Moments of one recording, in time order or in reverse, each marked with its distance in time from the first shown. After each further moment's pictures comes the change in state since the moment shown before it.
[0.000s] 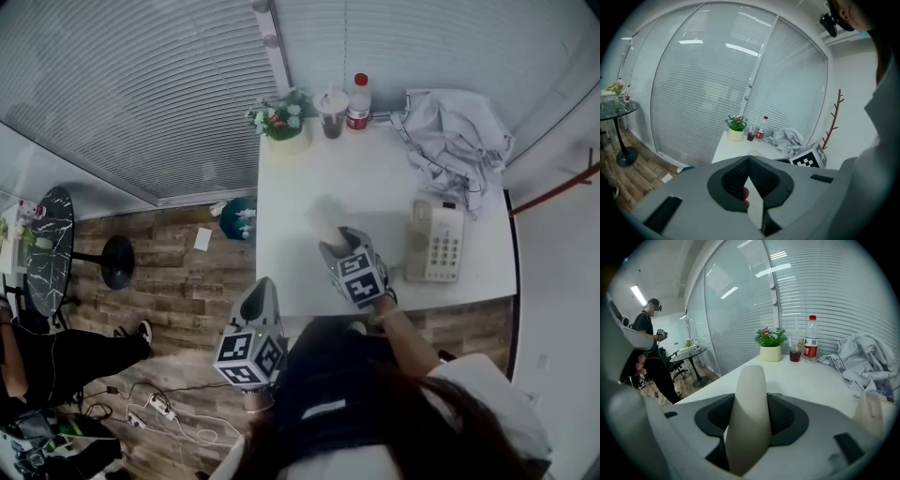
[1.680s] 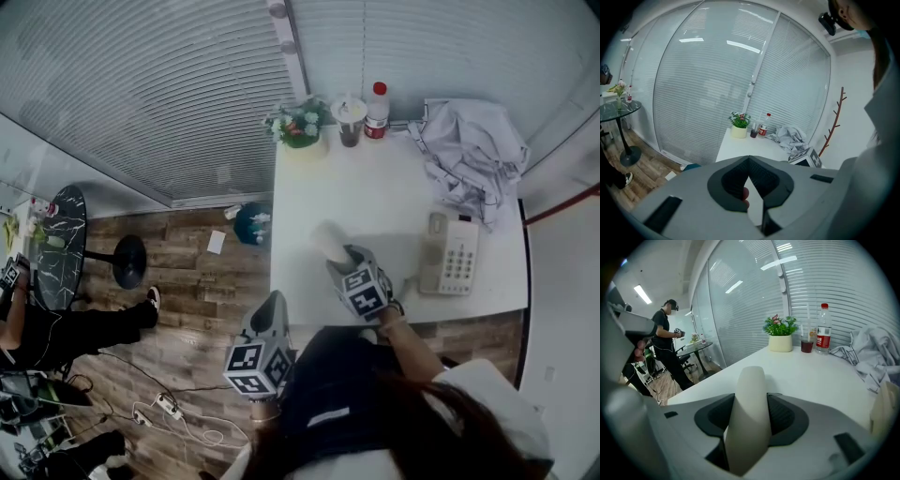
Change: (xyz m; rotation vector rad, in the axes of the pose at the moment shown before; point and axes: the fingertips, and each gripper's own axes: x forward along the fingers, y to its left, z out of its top) left arm -0.003 0.015 -0.011 -0.006 0.039 0.024; right arm 0.030 0.025 -0.029 -0.033 0.065 0.076
